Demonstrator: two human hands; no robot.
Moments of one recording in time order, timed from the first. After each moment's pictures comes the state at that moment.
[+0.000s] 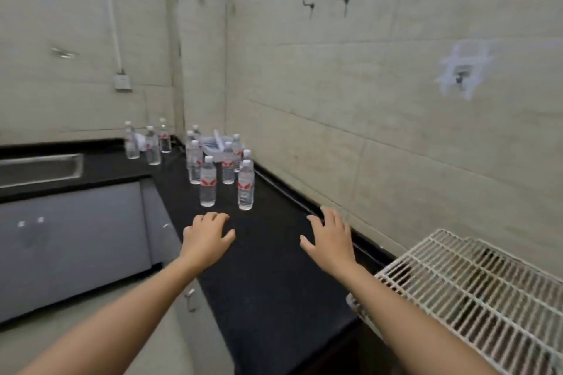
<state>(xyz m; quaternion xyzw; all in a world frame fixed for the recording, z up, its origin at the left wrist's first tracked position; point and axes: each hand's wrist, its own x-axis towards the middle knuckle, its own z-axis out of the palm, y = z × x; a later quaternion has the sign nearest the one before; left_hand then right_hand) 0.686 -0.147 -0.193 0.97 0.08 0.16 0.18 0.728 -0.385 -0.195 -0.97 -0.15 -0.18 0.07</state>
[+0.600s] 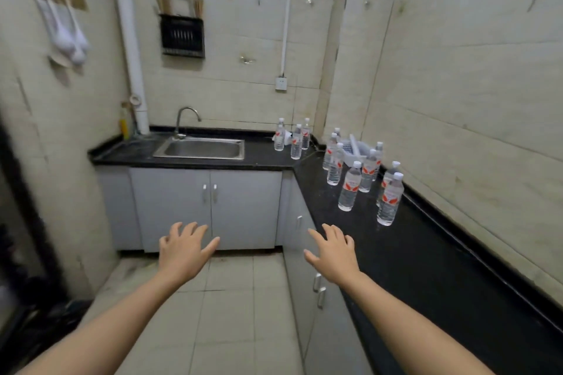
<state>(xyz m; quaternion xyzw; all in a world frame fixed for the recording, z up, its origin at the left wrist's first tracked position) 0.496 0.131 -0.234 0.91 0.38 0.13 0.10 0.684 -0.086 -0.236 -0.92 -0.38 -0.03 0.08</state>
